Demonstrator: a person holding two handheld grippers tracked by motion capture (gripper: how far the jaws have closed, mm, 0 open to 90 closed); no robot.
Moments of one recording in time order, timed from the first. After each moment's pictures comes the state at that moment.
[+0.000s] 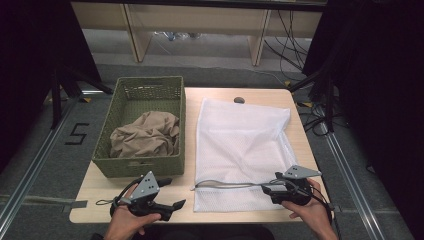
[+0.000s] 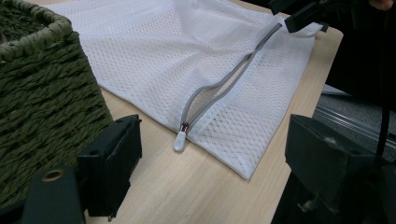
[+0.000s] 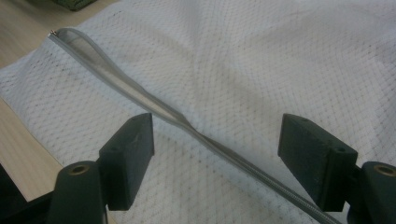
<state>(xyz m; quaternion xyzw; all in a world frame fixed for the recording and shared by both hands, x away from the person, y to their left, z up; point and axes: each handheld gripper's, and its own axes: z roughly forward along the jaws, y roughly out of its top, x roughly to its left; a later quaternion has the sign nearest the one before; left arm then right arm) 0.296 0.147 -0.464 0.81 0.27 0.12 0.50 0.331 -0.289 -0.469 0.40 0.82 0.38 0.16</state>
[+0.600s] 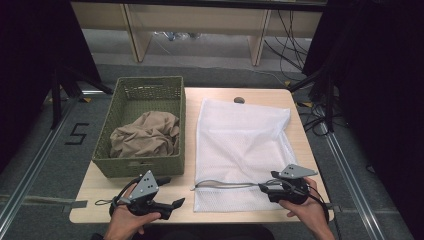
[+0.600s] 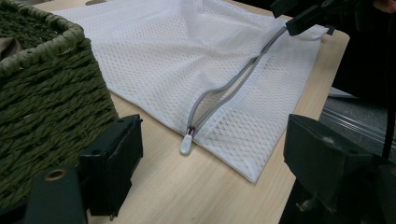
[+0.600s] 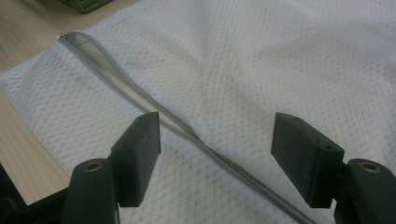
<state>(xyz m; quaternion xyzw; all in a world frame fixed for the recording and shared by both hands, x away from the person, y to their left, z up) 0.296 0.148 -0.463 0.80 0.28 0.13 0.51 0.336 -0.278 -0.466 0.36 0.83 0.38 0.17</state>
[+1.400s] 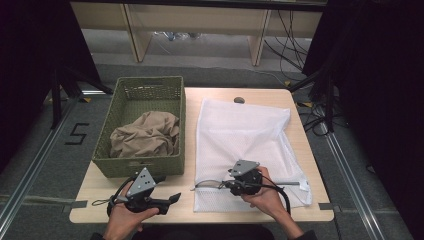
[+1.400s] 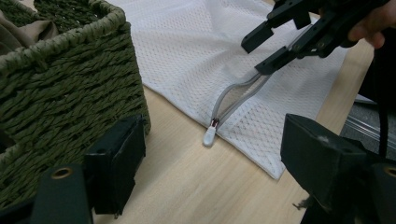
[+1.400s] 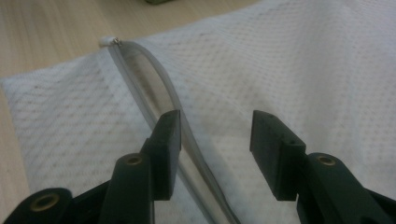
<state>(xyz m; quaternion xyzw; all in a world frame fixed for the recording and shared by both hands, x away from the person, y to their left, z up) 0.302 0.156 -0.465 0.80 0.32 0.15 0.49 0.369 -0.163 -0.485 0.22 0.90 0.33 0.17</state>
